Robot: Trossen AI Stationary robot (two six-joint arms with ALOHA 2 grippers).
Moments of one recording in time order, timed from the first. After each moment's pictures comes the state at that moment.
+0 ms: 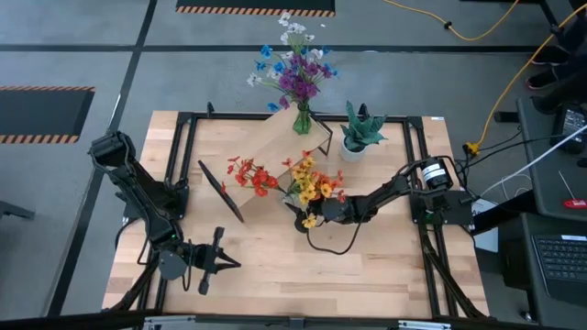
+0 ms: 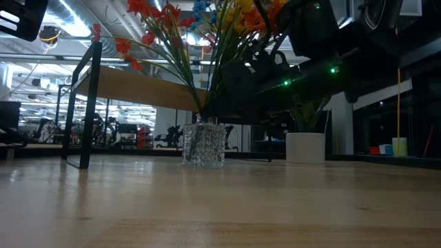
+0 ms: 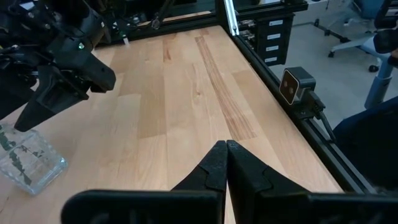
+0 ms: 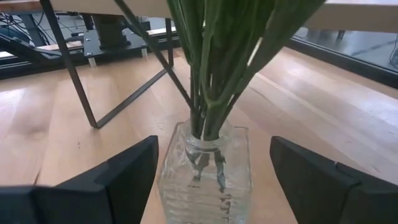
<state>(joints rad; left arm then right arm) -0.99 1.34 0.51 0.34 -0.80 -0.30 0.19 1.99 0.79 0.91 0.60 0.23</state>
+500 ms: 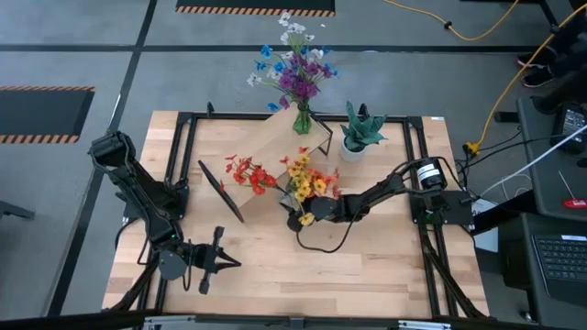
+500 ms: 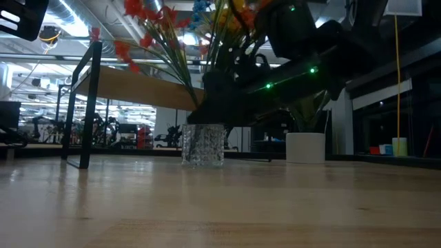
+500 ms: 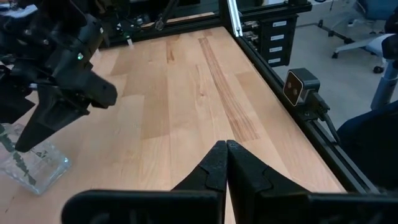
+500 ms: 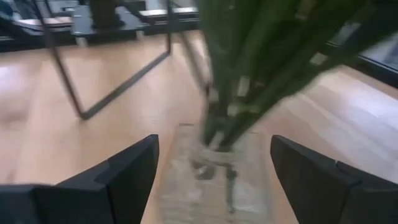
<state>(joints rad) -0.99 1.34 0.51 0.34 -0.81 -0.30 0.17 2.03 0.91 0.77 0.58 0.20</state>
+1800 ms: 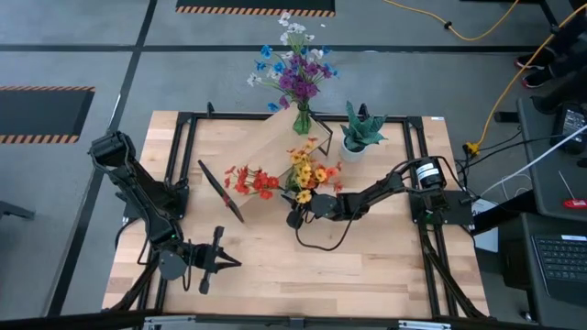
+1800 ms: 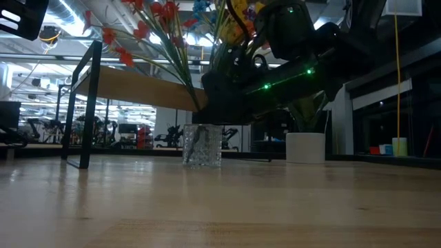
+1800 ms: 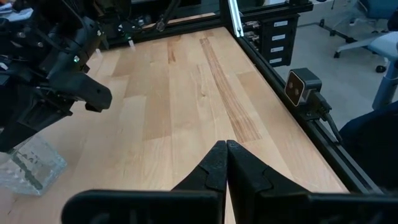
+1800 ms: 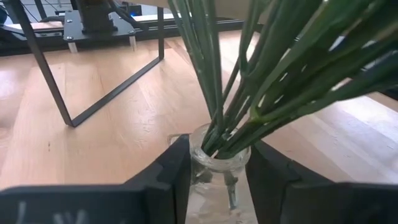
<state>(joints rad) -0.99 1.34 0.51 0.34 -0.82 -0.29 0.15 2.04 0.90 0.79 0.59 0.18</state>
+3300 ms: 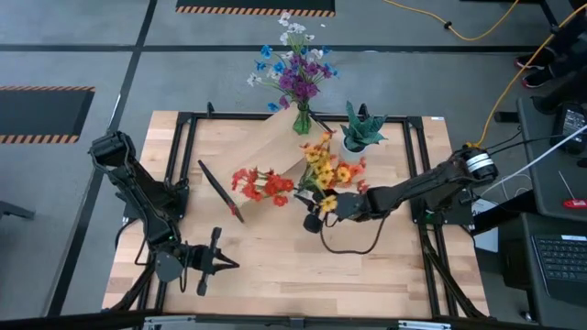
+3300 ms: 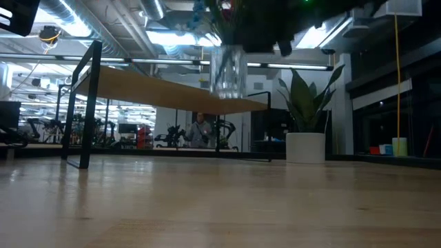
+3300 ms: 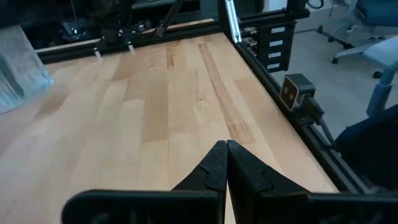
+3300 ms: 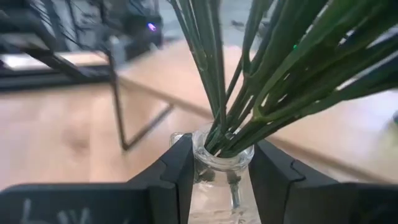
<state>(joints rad) -1.02 1.34 0.51 0.35 -0.85 -0.30 0.27 1.61 0.90 0.37 0.65 0.14</state>
